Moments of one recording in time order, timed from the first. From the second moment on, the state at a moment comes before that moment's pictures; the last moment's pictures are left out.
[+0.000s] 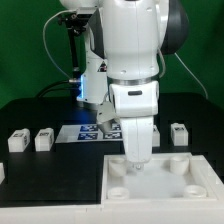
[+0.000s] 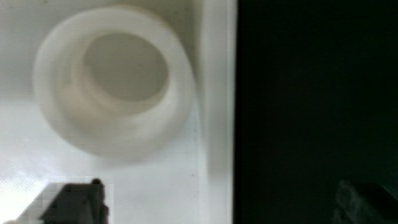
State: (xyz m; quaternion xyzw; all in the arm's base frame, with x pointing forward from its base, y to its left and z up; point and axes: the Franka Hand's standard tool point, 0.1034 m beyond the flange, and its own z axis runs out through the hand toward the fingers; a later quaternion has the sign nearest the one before) arm 0.501 0.046 0.020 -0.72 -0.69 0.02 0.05
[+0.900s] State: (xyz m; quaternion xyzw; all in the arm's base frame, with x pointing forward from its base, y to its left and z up) arm 0.507 0.052 0.068 -0.86 -0.52 0.02 0.02
